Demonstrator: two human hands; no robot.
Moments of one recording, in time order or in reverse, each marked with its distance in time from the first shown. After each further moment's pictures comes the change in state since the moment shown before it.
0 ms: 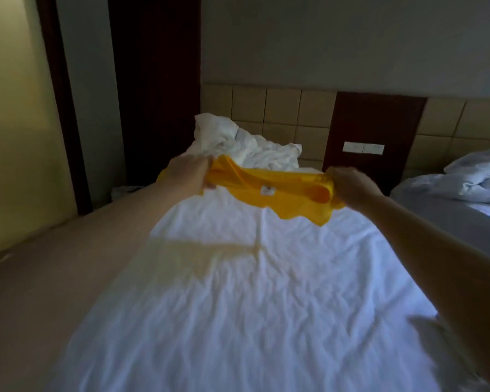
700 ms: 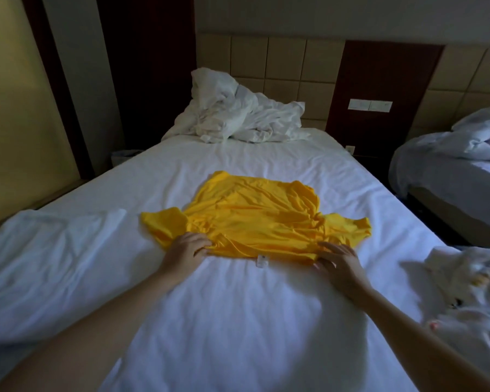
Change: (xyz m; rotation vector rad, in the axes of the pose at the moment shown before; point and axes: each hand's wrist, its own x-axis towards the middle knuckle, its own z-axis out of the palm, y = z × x) left_hand -0.201 0.021 0.174 -0.542 0.005 0.114; right_hand -0.215 -0.022 0.158 0.370 -0.022 -0.032
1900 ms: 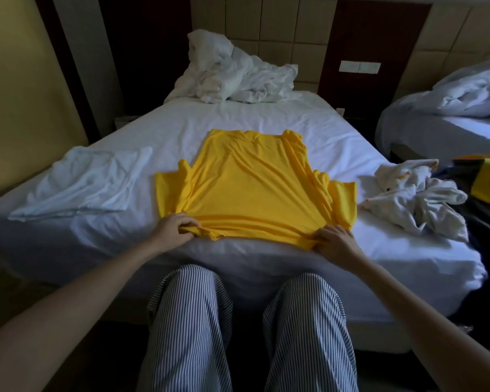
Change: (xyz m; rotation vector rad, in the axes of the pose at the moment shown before) left_hand -0.201 0.085 -0.108 -0.214 -0.305 -0.204; right_hand -0.209 -0.116 -0.087 -0.020 -0.266 0.151
